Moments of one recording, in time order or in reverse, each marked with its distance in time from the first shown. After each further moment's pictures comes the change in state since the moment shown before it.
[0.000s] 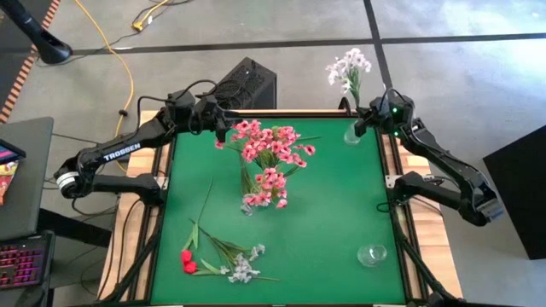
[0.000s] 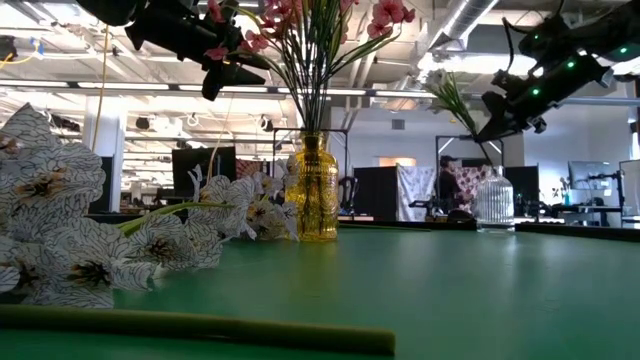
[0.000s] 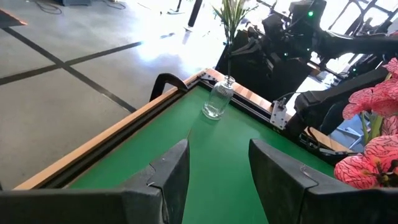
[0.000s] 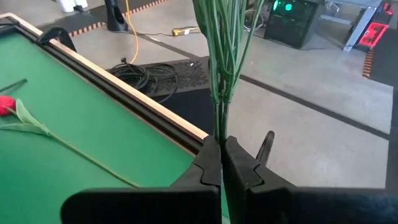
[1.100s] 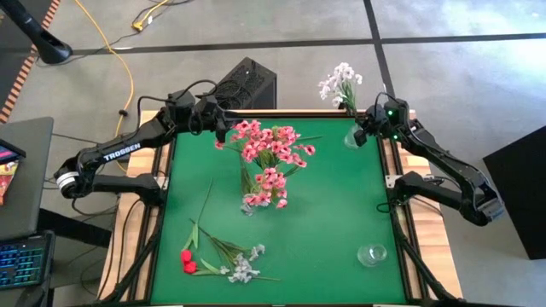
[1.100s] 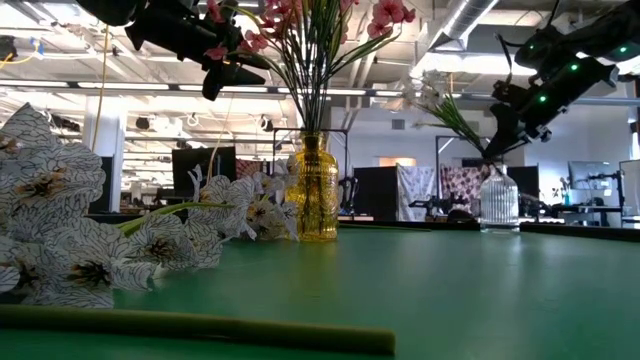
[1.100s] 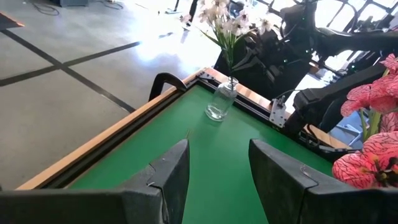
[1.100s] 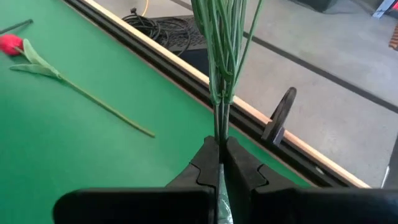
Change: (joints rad) left arm 0.000 0.000 0.000 -0.002 0.008 0.014; right arm 0.030 -0.003 0.000 -0.183 -0.008 -0.062
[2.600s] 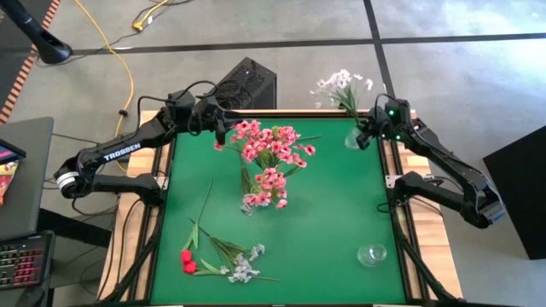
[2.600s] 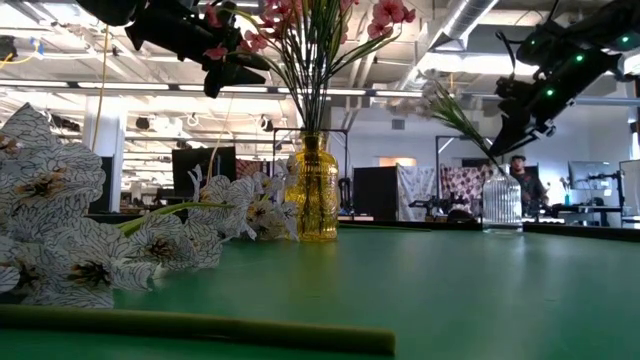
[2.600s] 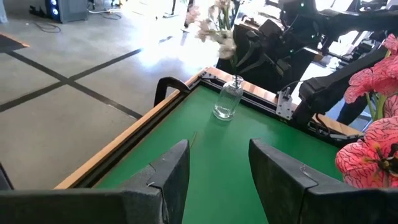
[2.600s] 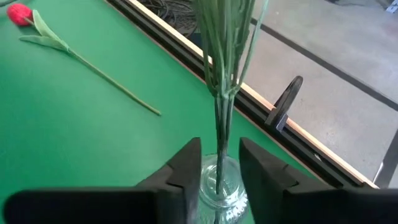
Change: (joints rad) left arm 0.000 0.000 0.000 0.000 0.000 0.107; right arm 0.004 -0.032 0.049 -0.152 0.000 -0.068
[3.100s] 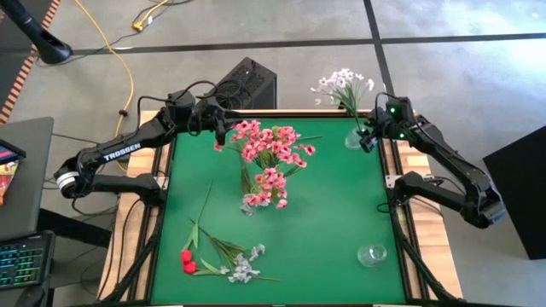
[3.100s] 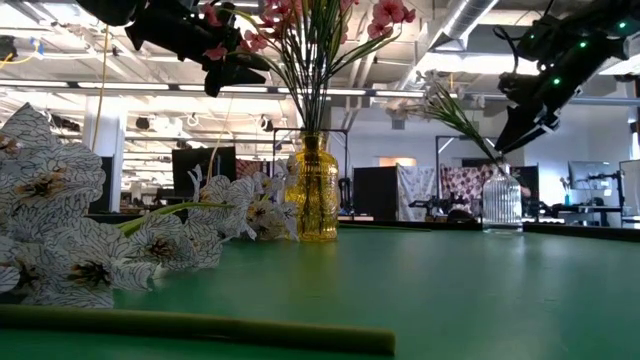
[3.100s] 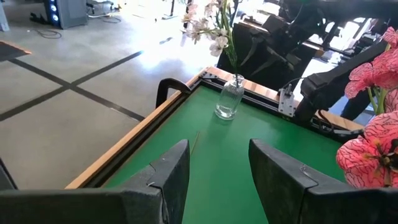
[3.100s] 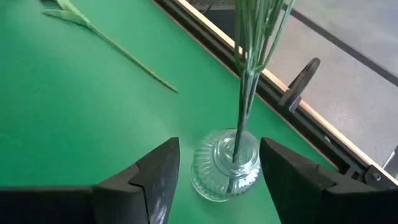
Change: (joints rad) left arm 0.000 0.000 0.000 0.000 0.000 0.037; right arm 0.003 0.000 0.091 -0.201 -0.032 -0.042
